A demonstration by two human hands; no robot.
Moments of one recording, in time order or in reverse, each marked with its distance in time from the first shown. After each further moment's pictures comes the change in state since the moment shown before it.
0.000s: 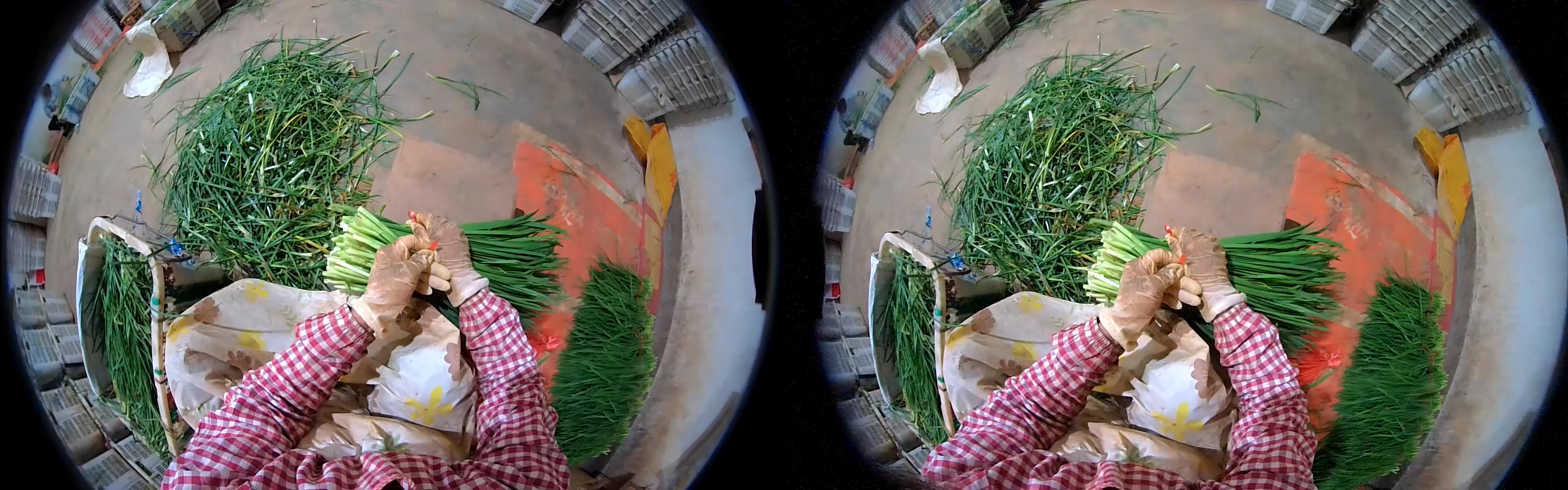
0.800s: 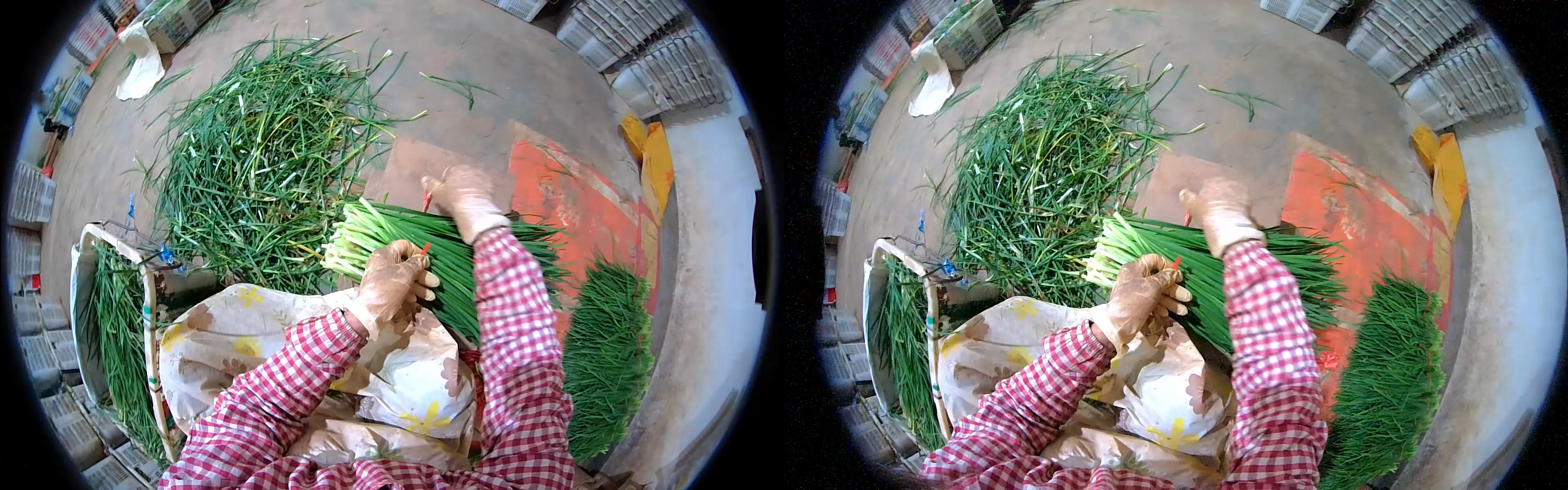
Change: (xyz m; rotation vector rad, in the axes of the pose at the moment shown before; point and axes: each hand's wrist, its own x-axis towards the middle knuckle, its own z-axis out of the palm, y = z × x) left_hand 0.010 0.006 0.004 0.031 0.125 -0.258; right_hand 0.083 -0.071 -0.041 -1.166 -0.174 0.189
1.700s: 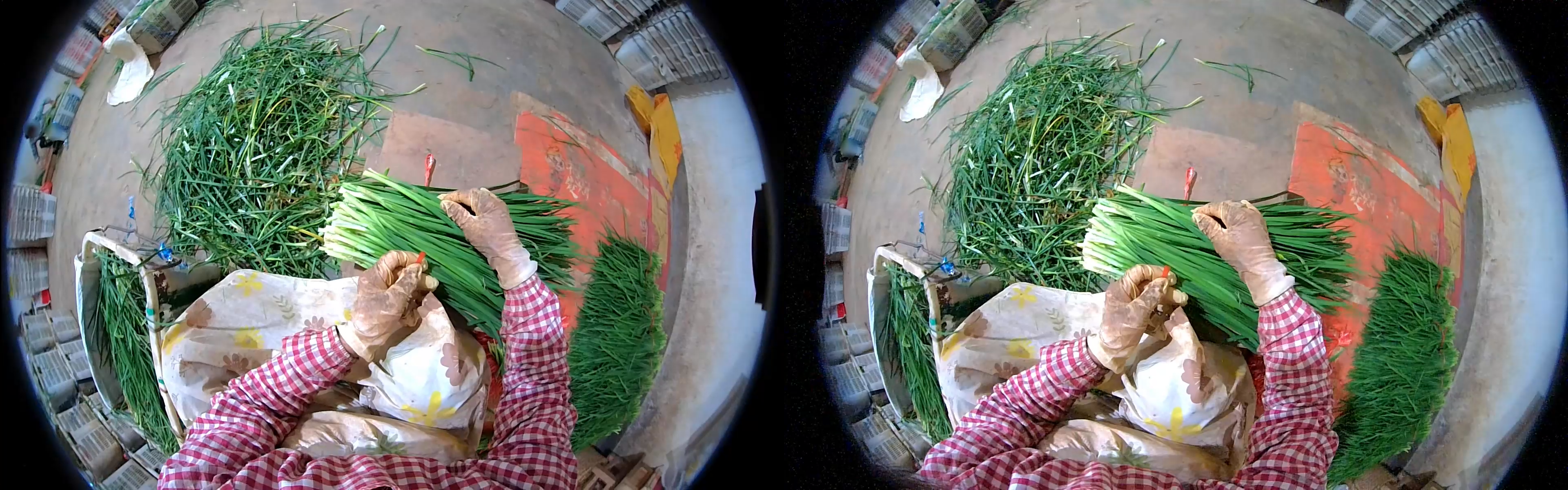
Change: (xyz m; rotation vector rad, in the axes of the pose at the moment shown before) left_hand -0.029 -0.041 -0.005 -0.217 -0.061 0.169; right_hand -0.058 0.057 0.070 0.690 0.270 -0.365
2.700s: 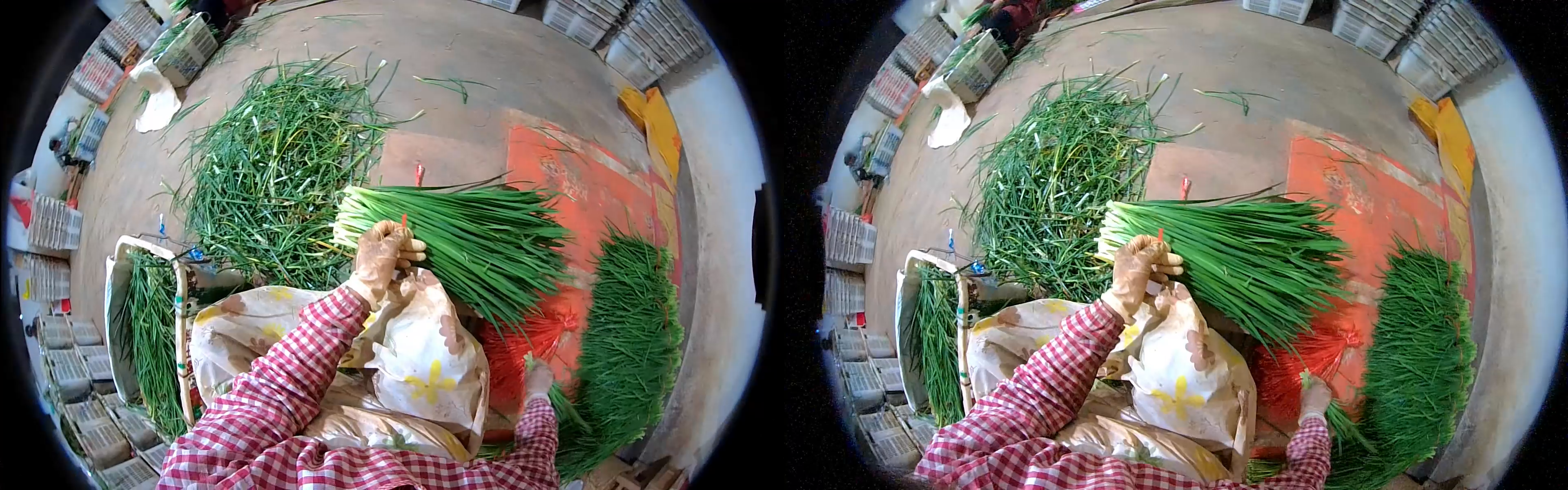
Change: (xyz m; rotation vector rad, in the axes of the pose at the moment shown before) left_hand 0.030 0.008 -0.009 0.220 0.089 0.091; right_hand -0.387 0.180 0.033 -0.758 -0.131 0.912
